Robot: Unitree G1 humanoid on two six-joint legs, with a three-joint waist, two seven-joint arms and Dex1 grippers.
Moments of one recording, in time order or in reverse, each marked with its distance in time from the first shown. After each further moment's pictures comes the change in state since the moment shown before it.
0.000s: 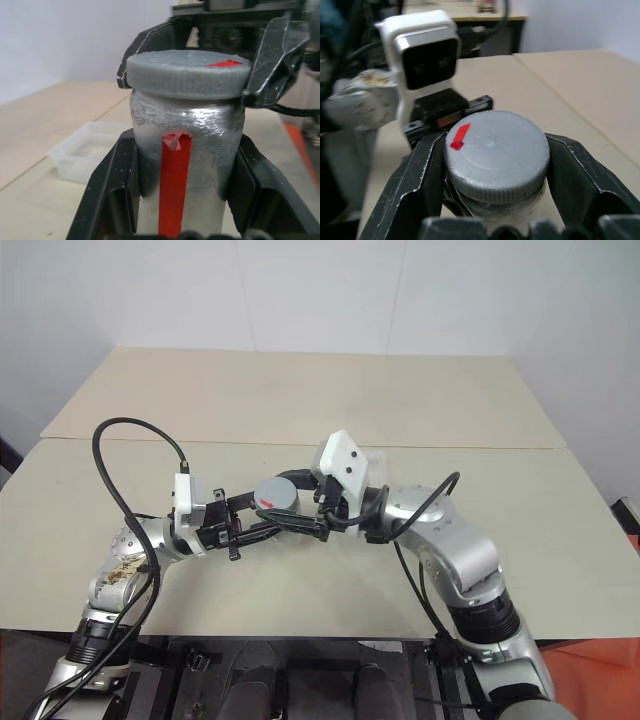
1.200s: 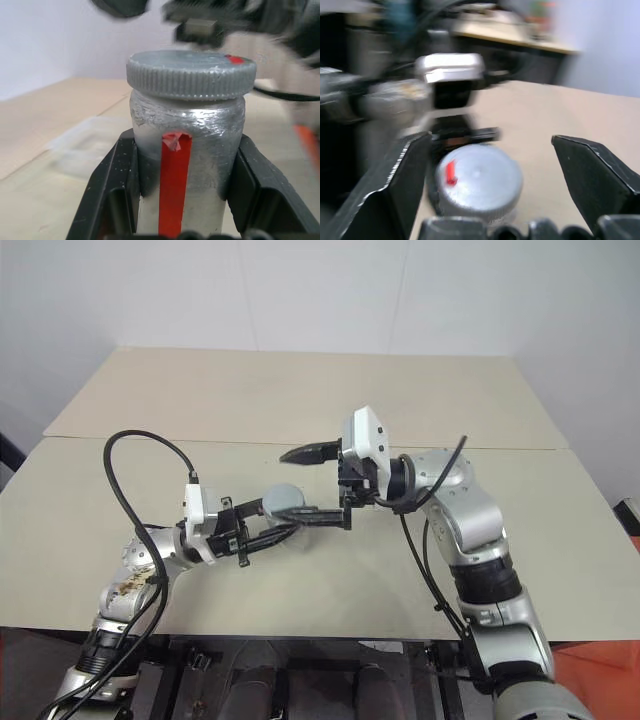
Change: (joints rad) left arm 0.017 -0.078 -0.009 0.045 0.098 -0.085 0.113; right arm -0.062 0.044 -0.088 0.152 -0.119 -0.223 0.141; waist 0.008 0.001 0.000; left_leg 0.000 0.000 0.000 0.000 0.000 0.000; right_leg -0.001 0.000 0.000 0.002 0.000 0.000
